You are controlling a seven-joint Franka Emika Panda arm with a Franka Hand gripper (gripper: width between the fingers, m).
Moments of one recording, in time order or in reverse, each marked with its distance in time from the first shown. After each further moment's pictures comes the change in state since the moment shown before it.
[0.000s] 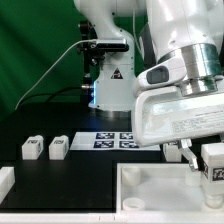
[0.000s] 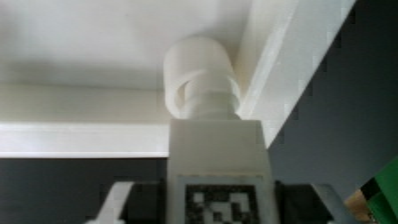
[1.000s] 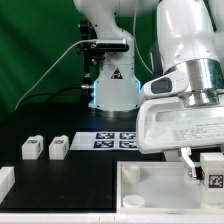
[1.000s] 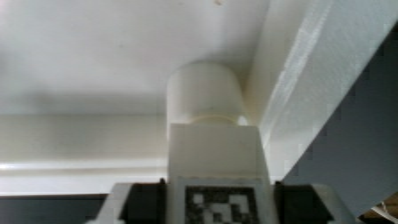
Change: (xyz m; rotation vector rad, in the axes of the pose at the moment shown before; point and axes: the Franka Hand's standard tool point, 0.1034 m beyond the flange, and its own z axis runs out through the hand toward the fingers) arm -0.019 -0.003 0.013 -0.090 0.068 0.029
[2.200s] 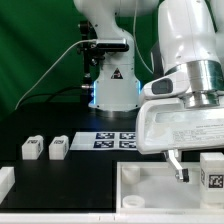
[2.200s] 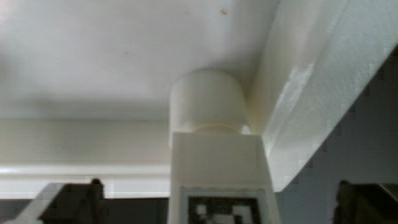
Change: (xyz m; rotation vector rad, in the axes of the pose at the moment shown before) arm 0.005 -0.003 -0.008 0.014 -0.050 0.016
